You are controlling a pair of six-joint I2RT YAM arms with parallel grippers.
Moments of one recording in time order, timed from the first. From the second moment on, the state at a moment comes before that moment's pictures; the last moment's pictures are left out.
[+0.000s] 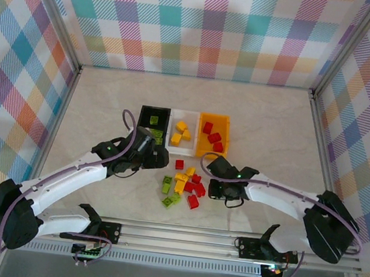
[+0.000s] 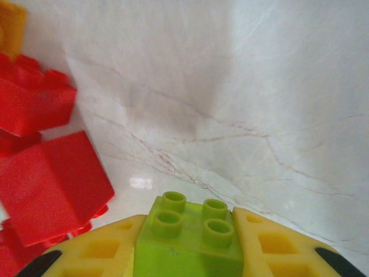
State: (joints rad) left arm -0.68 1.14 0.84 -0.66 -0.12 -0.76; right arm 0.85 1.31 0.70 -0.65 0.08 0.74
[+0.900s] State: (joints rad) left arm -0.68 0.91 0.71 -0.80 -0.16 -0.79; right arm 0.78 2.15 1.87 -0.55 -0.27 0.49
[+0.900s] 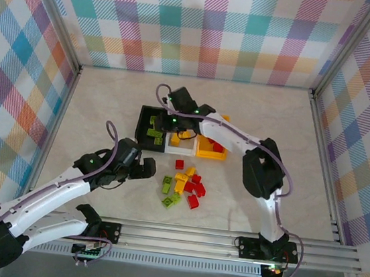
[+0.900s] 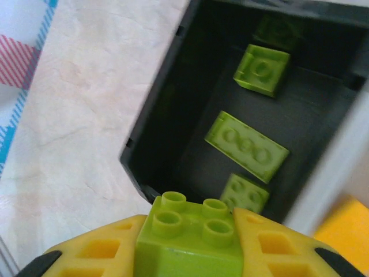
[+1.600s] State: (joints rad) left arm -0.75 1.06 0.71 -0.73 -0.10 -0.78; right arm 0.77 1.75 1.48 -0.43 -0.21 0.55
